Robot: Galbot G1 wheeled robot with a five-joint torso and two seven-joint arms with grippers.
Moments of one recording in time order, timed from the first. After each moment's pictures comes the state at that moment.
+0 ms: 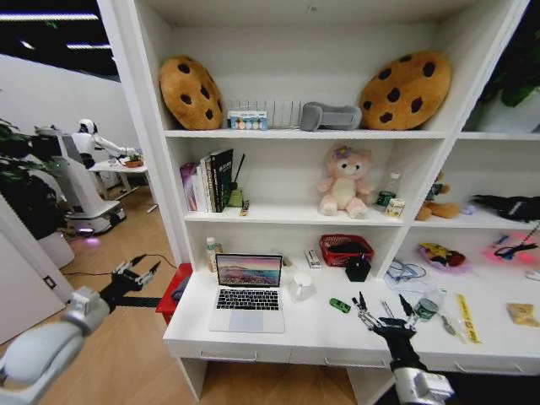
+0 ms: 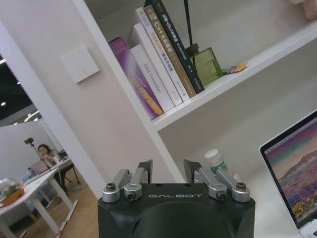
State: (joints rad) left arm 1.42 -0.55 -0.78 -1.93 -0.52 0.13 0.17; right arm -1.84 1.37 0.77 2.19 0.14 0.20 0.15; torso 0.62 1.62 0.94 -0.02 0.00
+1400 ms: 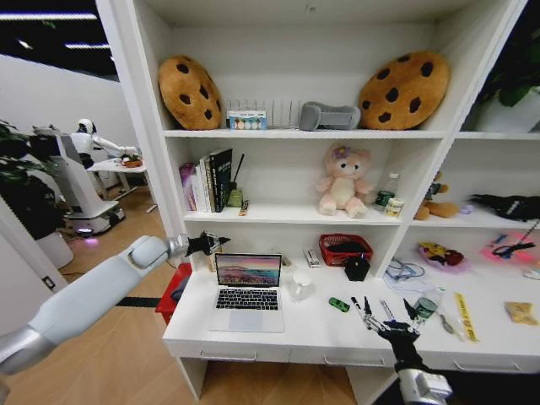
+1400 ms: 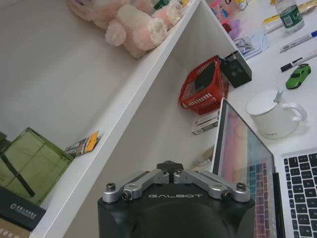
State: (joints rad) left arm 0.23 -0.70 0.40 -1.46 -0.32 -0.08 0.57; right arm -1.80 1.36 0.79 2.09 0.13 0.24 0.12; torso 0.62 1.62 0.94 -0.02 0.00
